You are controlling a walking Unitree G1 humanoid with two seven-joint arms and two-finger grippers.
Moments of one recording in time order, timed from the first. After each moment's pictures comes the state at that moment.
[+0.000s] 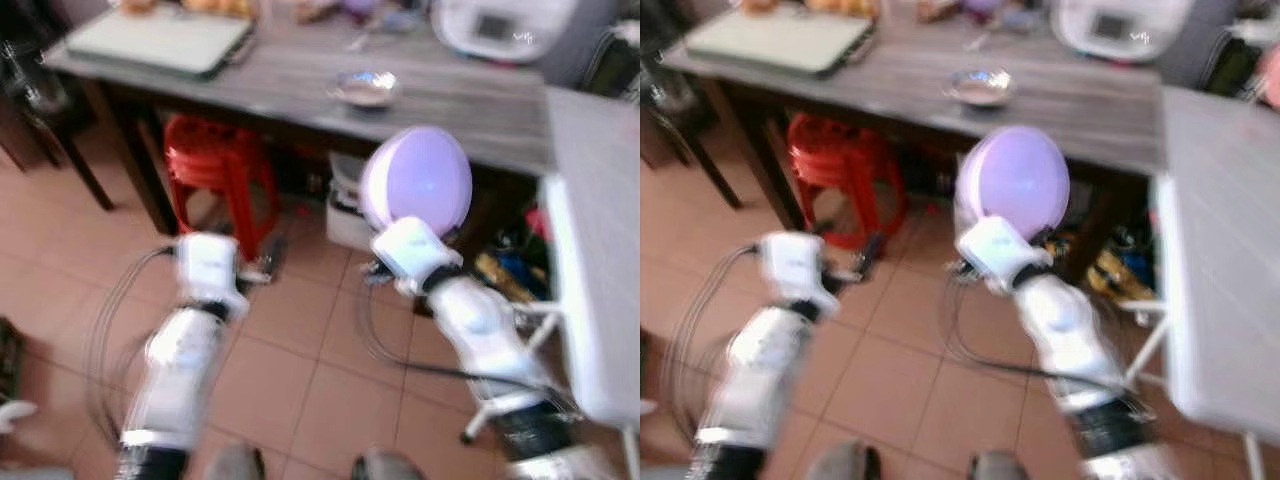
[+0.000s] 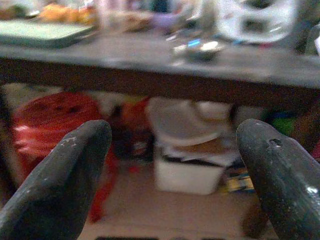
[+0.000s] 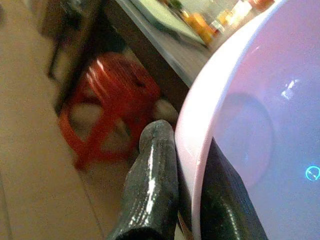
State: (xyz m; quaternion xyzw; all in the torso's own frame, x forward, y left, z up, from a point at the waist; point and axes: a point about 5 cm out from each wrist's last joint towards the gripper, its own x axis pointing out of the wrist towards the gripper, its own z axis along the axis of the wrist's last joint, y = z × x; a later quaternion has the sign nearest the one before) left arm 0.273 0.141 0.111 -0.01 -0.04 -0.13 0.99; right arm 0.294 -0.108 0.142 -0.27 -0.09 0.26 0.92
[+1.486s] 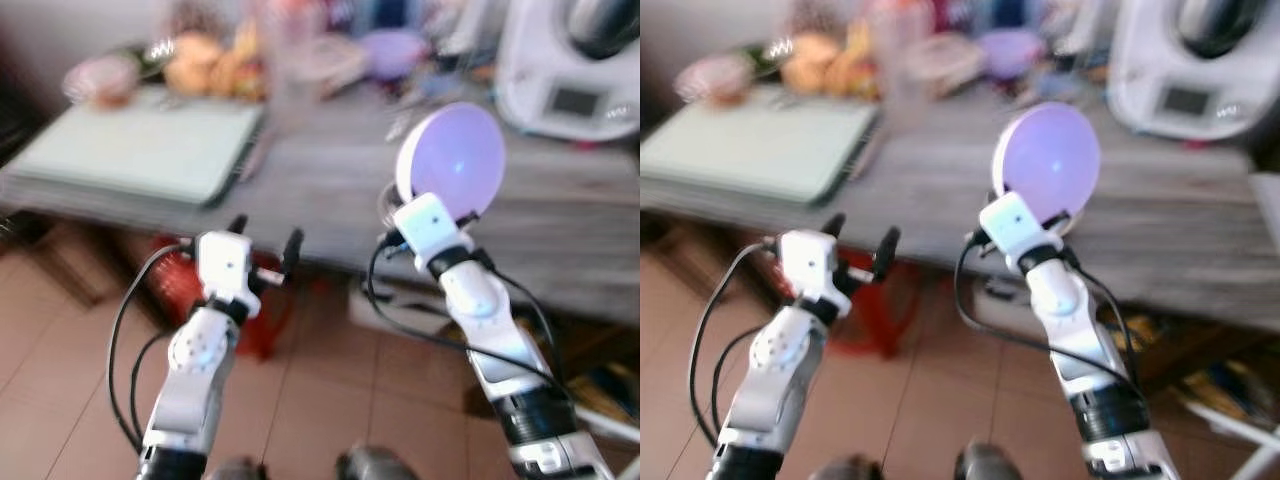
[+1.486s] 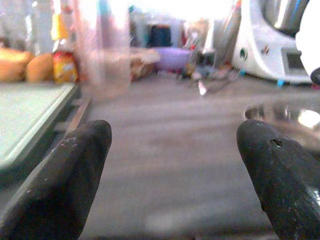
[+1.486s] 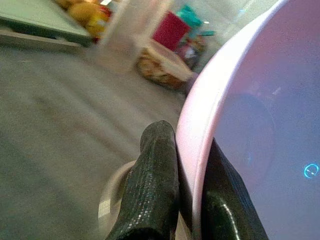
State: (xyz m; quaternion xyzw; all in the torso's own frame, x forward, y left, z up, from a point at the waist) left arm 0.271 0.113 0.124 -0.01 -0.08 -0.17 0.98; right arm 0.312 -0.132 0.154 -0.27 -0.09 0.14 0.95
